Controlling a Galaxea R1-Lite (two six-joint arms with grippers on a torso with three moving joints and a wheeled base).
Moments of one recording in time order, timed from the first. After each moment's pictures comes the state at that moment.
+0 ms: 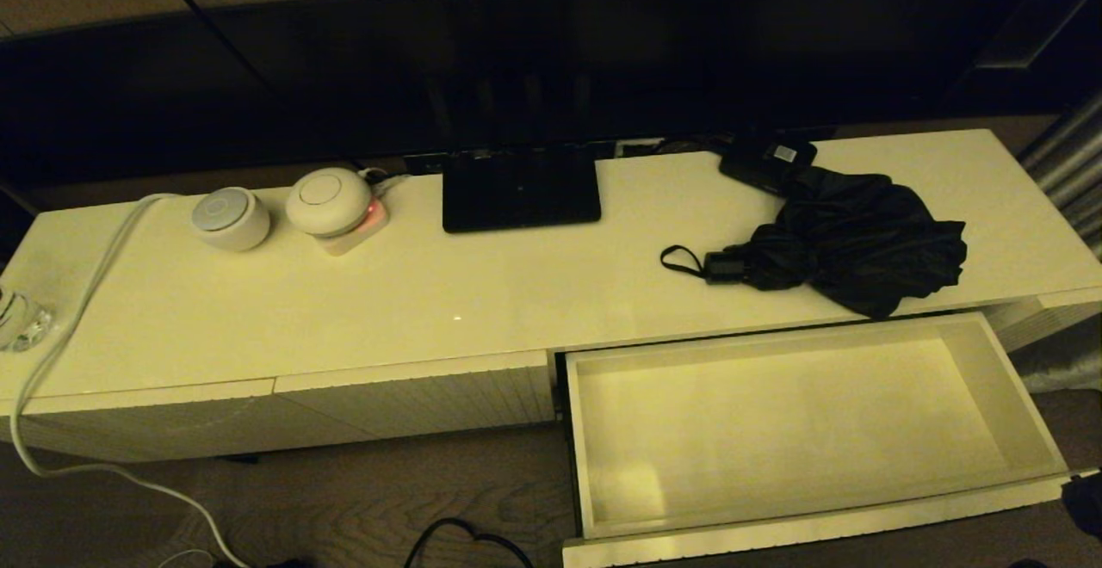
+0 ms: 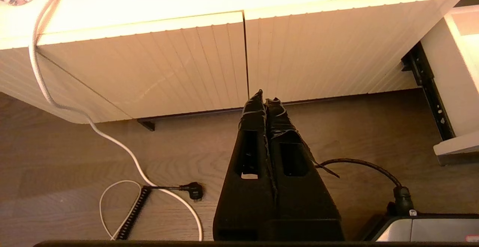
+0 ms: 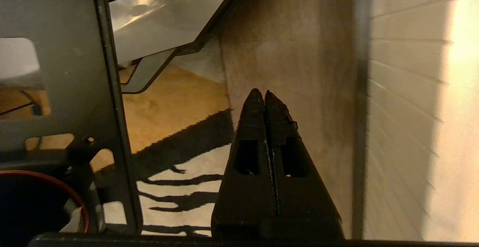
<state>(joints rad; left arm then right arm) 0.00 0.00 0.00 0.00 0.00 0.02 0.16 1.30 -0.33 0.20 0.34 -1.33</state>
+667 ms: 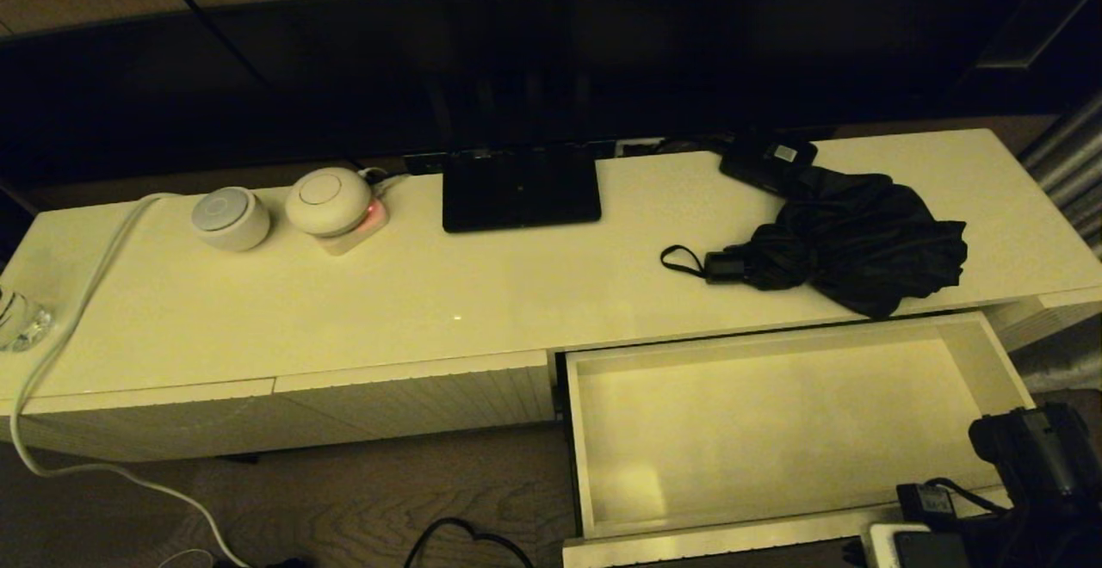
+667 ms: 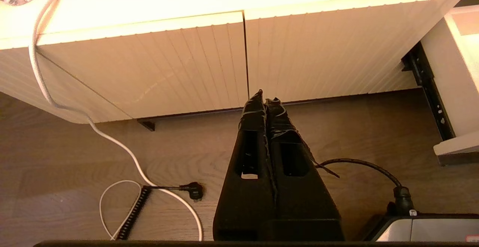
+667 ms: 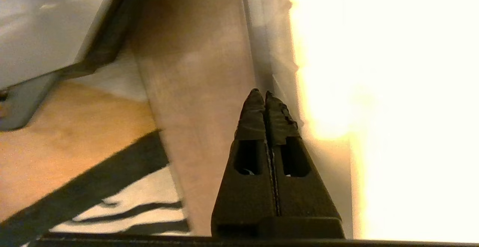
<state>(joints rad) 0.00 0.00 0.00 0.00 0.00 0.02 0.12 1.62 -0.32 -0.31 0.34 -1.33</state>
